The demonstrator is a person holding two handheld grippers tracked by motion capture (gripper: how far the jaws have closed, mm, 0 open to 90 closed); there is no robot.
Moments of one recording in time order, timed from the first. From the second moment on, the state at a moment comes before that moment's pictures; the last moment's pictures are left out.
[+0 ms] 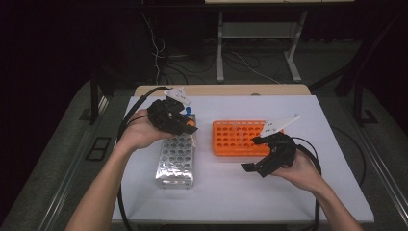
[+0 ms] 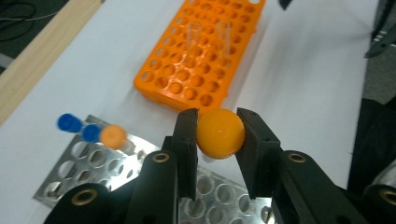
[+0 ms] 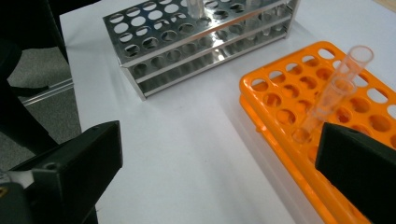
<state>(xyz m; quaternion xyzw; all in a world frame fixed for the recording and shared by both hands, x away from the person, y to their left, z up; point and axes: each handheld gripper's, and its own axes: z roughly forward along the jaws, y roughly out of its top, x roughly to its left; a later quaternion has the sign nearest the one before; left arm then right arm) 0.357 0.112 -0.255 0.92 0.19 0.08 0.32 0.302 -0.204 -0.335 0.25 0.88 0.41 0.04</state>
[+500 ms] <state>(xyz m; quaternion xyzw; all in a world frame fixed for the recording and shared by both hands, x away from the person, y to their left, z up) 0.386 0.130 -0.261 0.91 0.22 0.10 0.33 0.302 -0.217 -0.341 0.26 0.88 0.41 0.03</state>
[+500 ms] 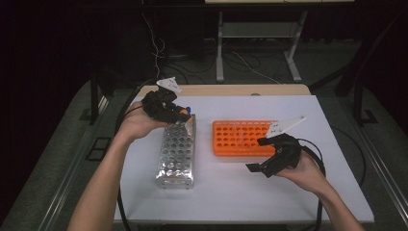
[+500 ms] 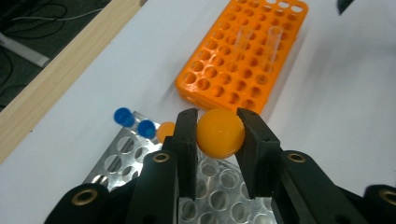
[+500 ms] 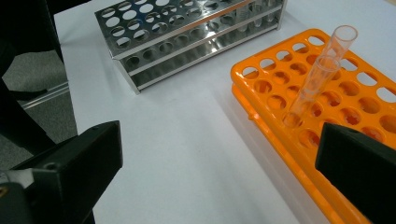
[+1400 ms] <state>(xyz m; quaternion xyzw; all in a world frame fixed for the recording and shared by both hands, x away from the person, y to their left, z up) 0.407 0.128 -0.308 0.91 0.25 0.09 0.33 0.302 -0.225 -0.352 0.27 0.87 0.41 0.03</state>
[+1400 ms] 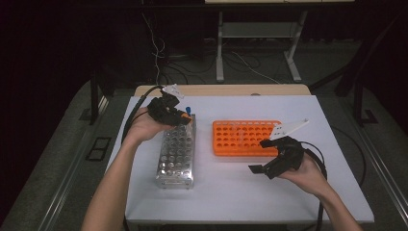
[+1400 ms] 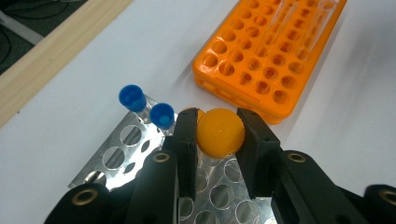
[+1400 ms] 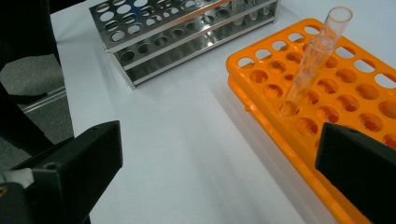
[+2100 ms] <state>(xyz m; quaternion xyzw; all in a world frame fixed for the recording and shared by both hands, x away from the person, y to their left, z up) 0.404 0.128 -0.330 0.90 0.28 0.04 0.34 0.326 -0.226 -0.363 0.29 0.86 0.41 0.02</state>
